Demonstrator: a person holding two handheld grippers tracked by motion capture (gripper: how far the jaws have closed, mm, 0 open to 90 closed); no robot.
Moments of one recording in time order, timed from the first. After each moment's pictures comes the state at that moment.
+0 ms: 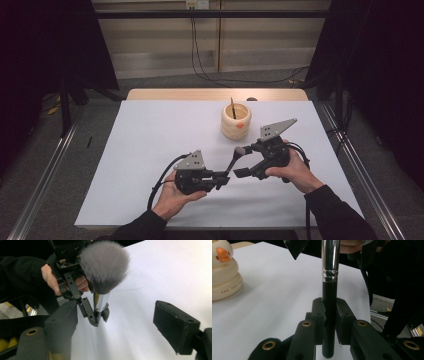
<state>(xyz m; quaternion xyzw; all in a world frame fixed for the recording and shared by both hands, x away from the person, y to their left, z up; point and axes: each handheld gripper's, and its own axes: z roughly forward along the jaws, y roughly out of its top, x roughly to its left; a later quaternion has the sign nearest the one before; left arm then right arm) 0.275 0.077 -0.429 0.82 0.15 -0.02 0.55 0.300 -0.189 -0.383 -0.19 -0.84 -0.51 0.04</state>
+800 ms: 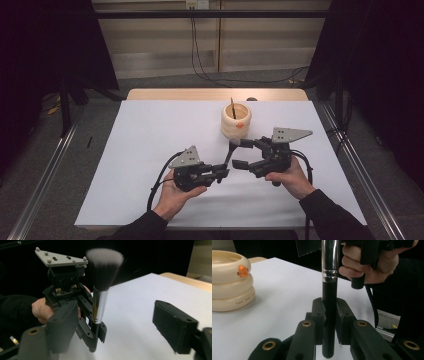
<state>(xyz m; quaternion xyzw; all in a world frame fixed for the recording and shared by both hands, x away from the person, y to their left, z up) 0.278 0.079 -0.424 0.79 0.17 0.00 0.59 0.286 -0.194 -0.394 -0.23 -0.74 -0.64 -0.04</state>
